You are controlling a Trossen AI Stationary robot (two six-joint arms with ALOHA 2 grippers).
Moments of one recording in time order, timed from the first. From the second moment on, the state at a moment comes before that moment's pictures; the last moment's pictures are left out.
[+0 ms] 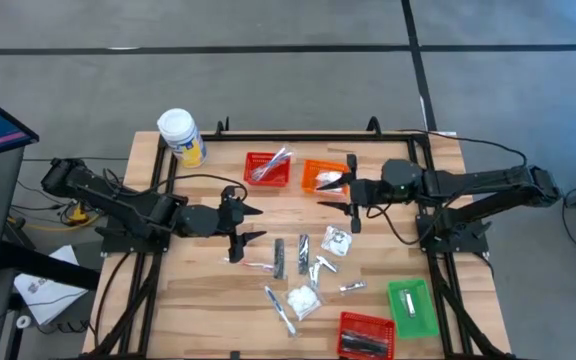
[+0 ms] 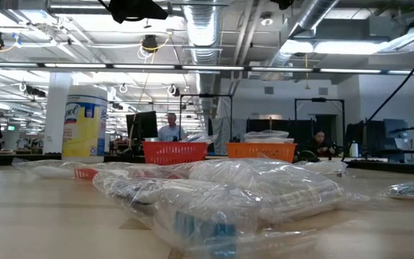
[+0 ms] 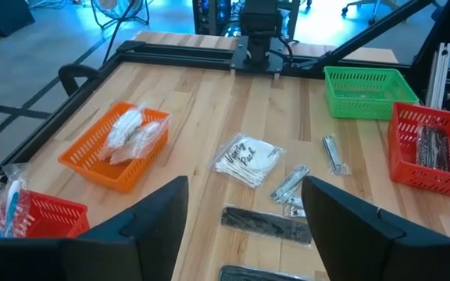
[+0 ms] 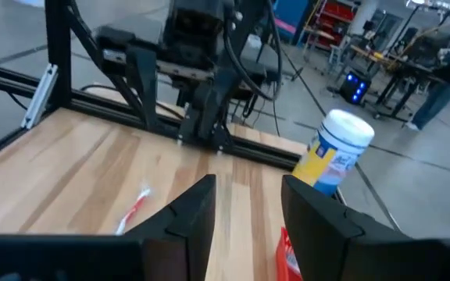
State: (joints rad) left arm -0.32 1.17 0.91 -0.22 -0.50 -0.22; right arm 0.04 1.11 0.91 0.02 0.05 -0.30
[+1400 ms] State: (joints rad) left arm -0.16 1.47 0.91 -0.15 -0.03 -0.25; right arm 0.19 0.92 0.91 -0.05 0.05 -0.29
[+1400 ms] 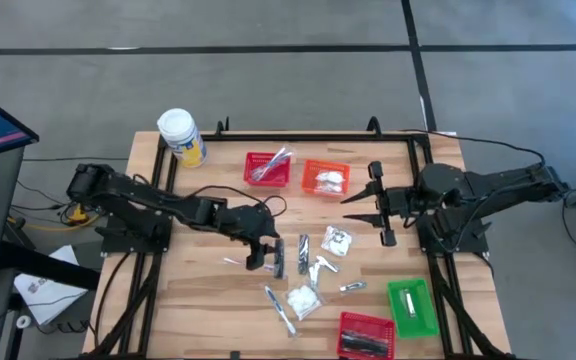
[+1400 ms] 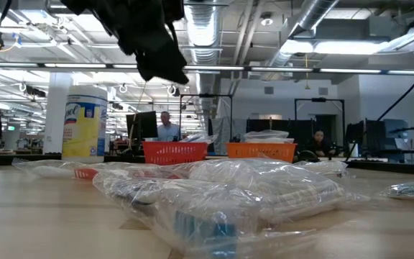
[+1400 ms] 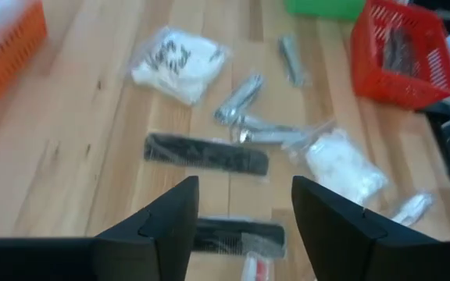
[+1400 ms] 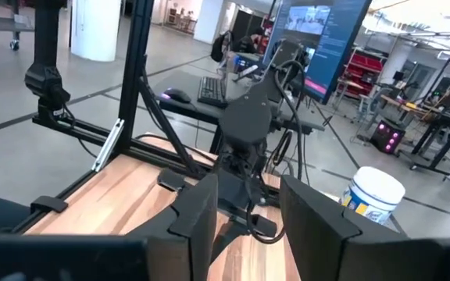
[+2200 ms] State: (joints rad) left arm -0.15 1.49 0.91 -0.16 0.06 -0.25; right arm 0.11 0.98 0.91 -0.06 0.05 -0.26
